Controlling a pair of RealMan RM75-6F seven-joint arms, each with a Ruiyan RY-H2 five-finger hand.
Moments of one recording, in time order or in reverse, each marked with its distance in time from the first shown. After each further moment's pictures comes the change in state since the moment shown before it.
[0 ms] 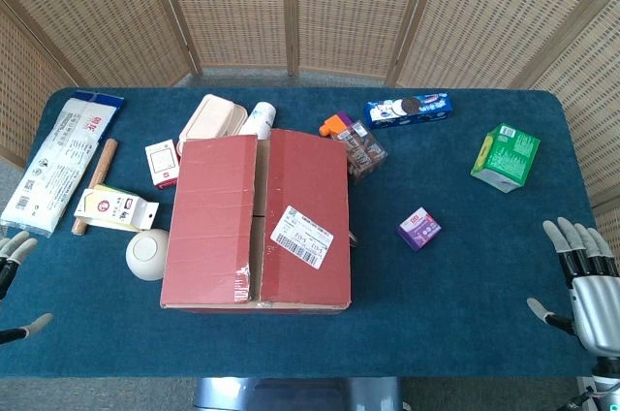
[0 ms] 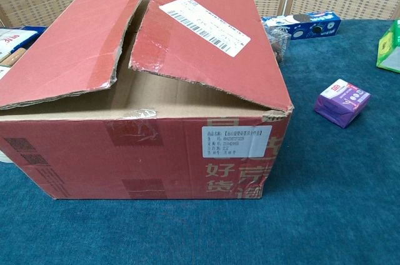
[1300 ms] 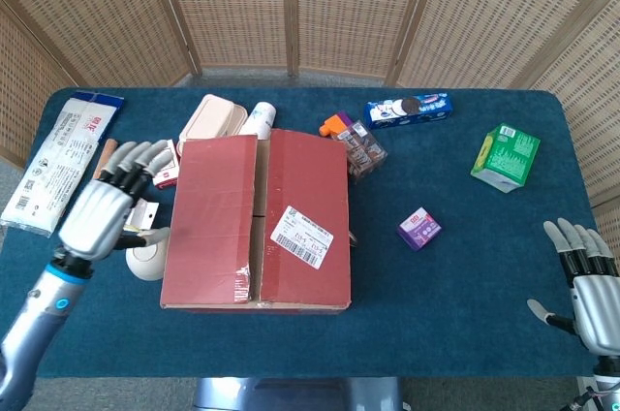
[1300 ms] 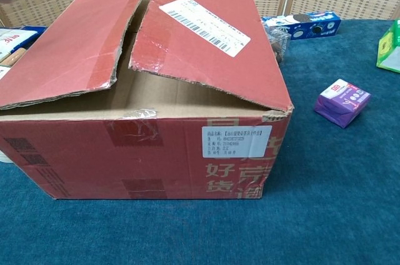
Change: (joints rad) left arm -0.445 -0.120 -0.286 -0.228 -0.062 -0.288 0.250; right arm 0.004 0.022 -0.003 -0.015 0.019 -0.023 0.032
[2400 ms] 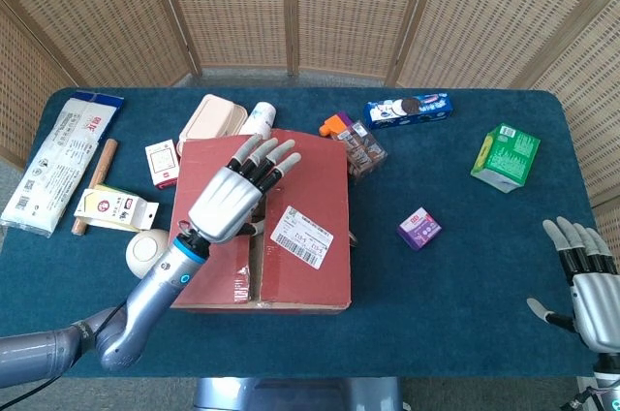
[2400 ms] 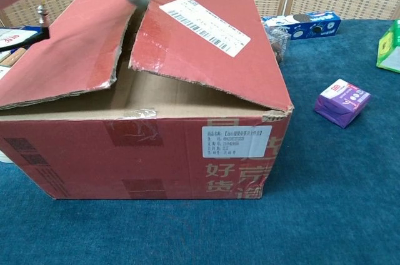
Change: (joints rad) left arm -0.317 -0.361 -0.103 0.090 -0.158 -0.135 0.380; right arm 0.008 0.002 0.004 0.004 0.015 -0.015 0.018
